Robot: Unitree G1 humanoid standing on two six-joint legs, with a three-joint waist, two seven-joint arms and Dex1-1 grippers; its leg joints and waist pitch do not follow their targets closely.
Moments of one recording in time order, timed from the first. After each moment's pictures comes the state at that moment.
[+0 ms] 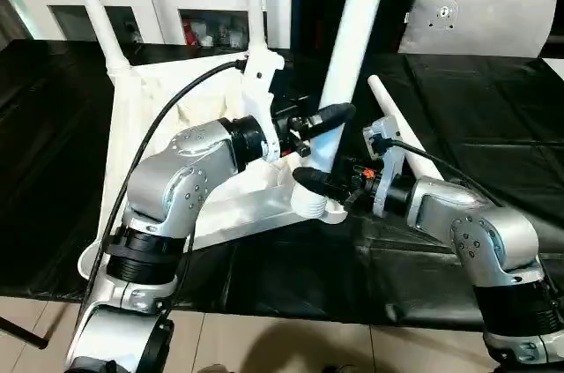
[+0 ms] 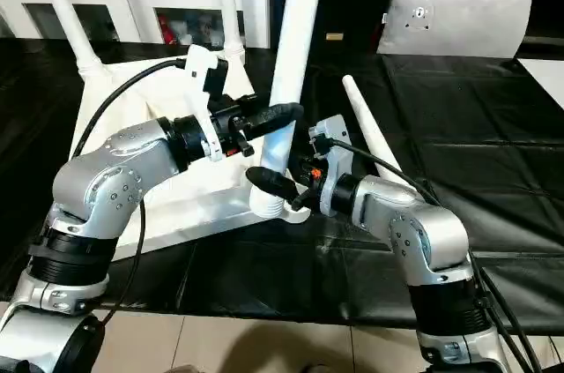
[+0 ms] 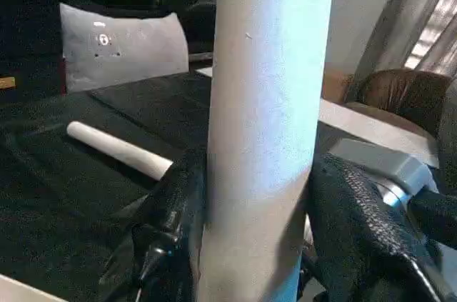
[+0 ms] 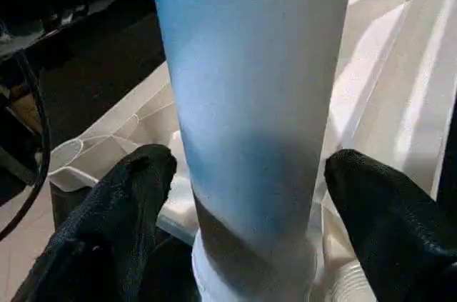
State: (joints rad) left arm -0.68 0.18 -0.10 -0.02 -0.49 0.69 -0.59; right arm -0.43 -0.32 0.07 -0.07 0.55 0.84 0.62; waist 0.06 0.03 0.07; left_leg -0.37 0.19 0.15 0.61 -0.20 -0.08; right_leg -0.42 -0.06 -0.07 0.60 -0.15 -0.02
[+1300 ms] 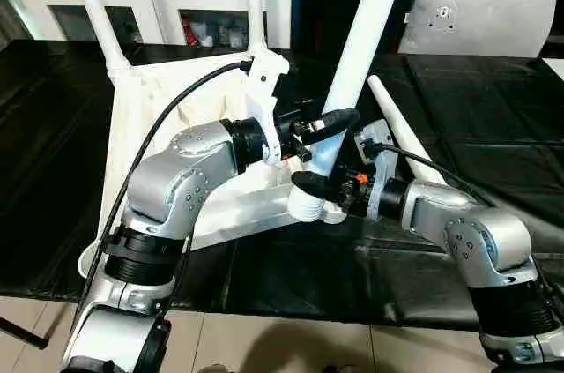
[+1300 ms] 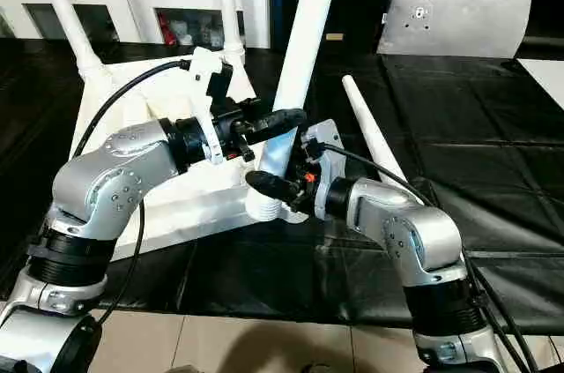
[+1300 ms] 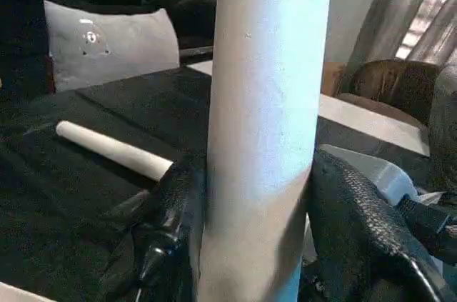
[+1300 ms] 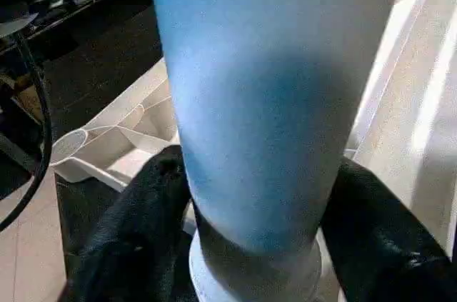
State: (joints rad) left arm -0.68 0.19 -0.12 -0.03 -0.49 0.69 -0.62; right arm -0.44 -0.31 0.09 -0.07 0.54 0.84 0.62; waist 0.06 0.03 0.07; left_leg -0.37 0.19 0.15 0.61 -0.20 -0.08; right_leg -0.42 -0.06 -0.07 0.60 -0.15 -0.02
